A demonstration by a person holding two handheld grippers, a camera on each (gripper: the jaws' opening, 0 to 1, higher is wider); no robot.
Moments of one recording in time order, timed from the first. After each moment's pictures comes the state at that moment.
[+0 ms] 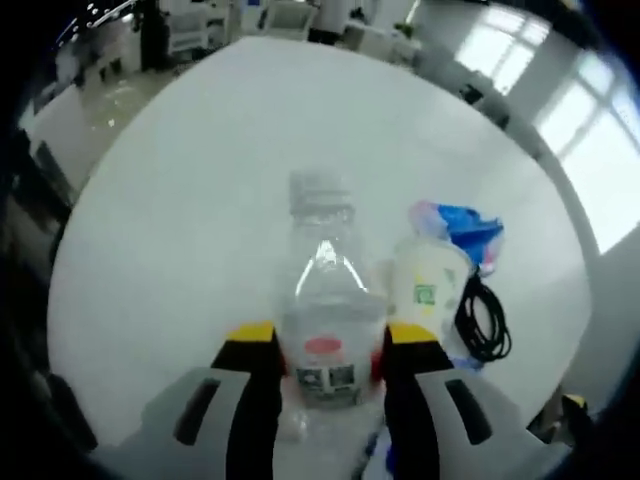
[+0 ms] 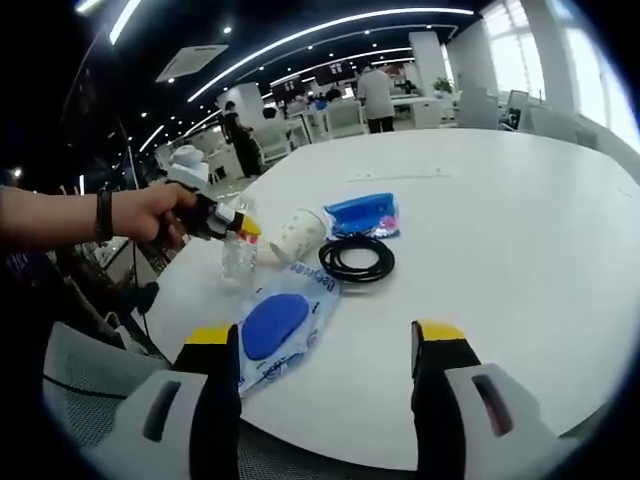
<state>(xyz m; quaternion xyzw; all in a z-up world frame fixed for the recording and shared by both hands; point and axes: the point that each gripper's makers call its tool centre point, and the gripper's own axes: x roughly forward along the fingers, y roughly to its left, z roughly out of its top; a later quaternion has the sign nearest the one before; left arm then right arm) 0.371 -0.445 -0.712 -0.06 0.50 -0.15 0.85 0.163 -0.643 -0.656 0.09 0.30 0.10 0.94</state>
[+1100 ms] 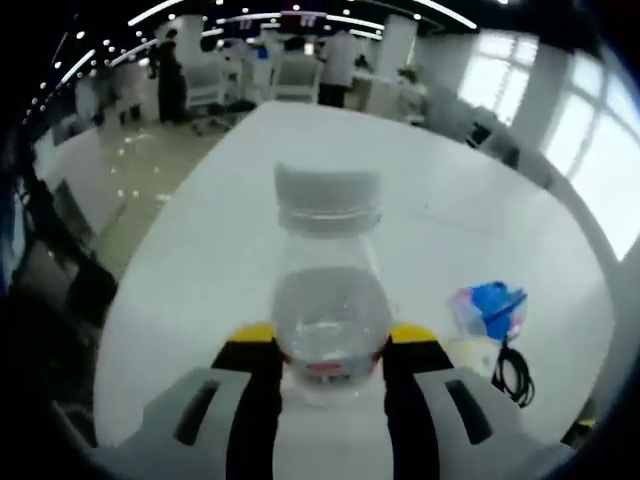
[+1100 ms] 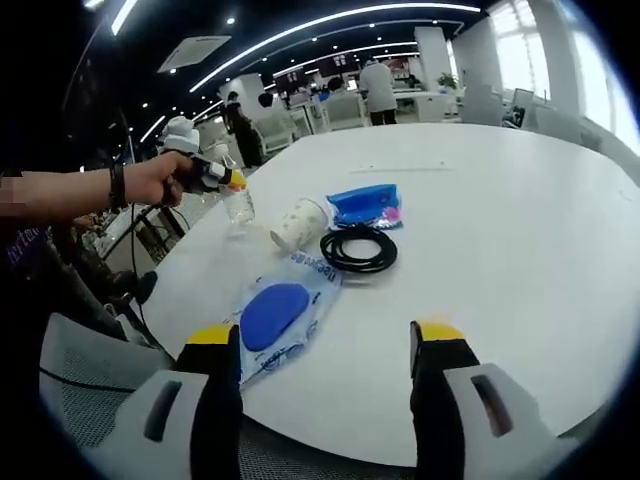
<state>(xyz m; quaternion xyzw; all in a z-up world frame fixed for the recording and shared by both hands) 0.467 -0.391 -0.665 -0.03 0.39 -0.11 0.91 0.161 -0.640 -0.663 0.08 0.32 0.11 0.94</state>
